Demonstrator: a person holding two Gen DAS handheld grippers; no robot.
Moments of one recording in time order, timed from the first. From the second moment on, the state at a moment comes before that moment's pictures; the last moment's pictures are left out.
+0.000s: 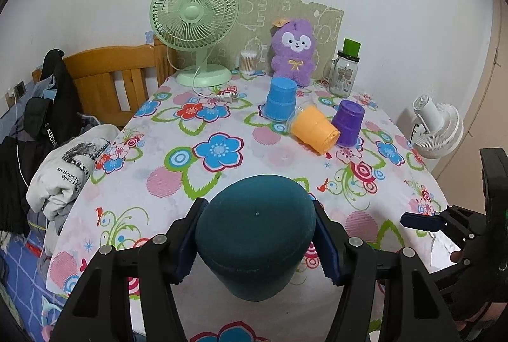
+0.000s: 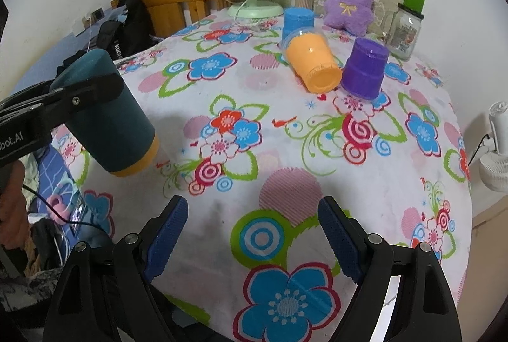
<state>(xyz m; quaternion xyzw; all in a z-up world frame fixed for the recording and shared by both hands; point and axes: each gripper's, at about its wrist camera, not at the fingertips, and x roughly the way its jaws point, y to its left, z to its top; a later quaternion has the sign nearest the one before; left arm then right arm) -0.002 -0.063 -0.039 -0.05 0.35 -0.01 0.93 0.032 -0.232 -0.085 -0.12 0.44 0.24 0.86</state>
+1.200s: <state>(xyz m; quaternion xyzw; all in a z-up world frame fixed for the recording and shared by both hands) 0.031 -0.069 -0.050 -0.06 0.38 -0.01 0.92 0.036 -0.223 -0.076 -0.13 0.43 0.24 0.86</state>
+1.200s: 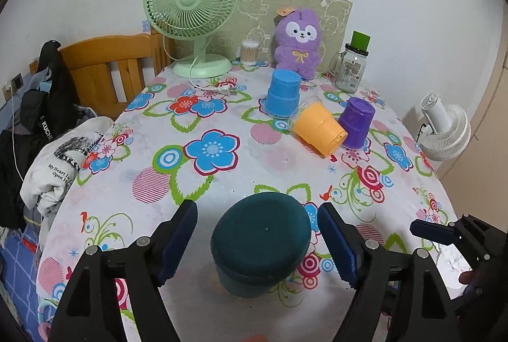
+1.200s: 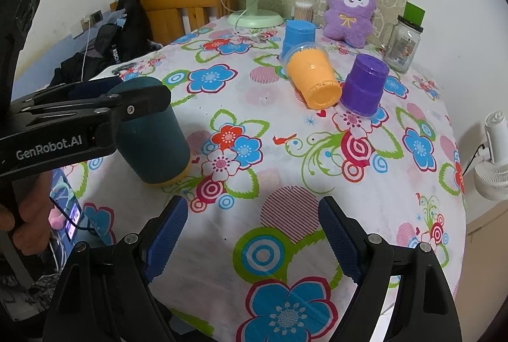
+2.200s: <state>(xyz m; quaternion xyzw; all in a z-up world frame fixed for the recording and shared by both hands) -0.022 -0.042 0.007 -0.07 0.29 0.02 0.95 0.008 -0.211 -0.015 -0.14 0.33 0.16 0.92</state>
